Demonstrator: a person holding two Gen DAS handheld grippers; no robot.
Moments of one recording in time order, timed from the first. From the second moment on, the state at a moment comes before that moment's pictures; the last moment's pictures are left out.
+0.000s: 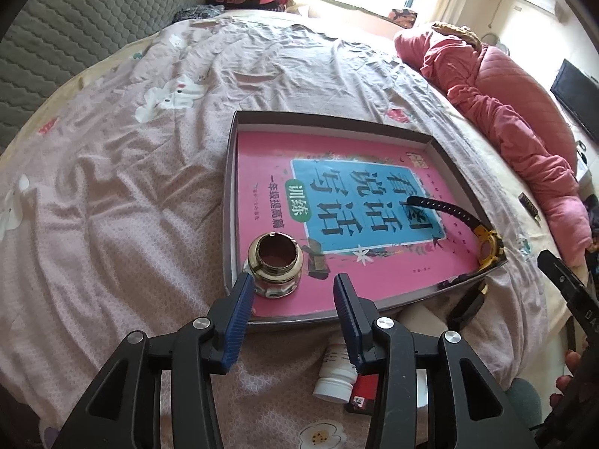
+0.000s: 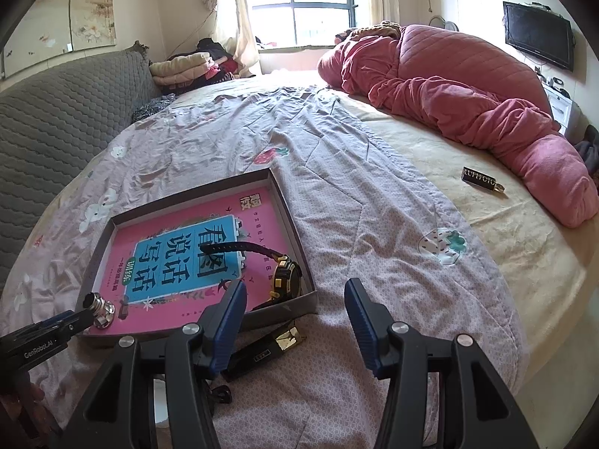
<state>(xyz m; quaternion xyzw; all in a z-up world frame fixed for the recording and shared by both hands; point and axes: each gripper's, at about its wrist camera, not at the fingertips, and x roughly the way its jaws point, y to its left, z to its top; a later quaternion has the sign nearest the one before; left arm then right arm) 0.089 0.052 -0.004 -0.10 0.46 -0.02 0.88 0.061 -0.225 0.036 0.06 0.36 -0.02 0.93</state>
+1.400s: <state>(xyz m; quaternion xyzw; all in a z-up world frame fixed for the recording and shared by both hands) 0.033 0.054 0.048 -0.10 0.42 -0.05 0.90 0.026 -0.216 0.071 0.05 0.33 0.02 0.94</state>
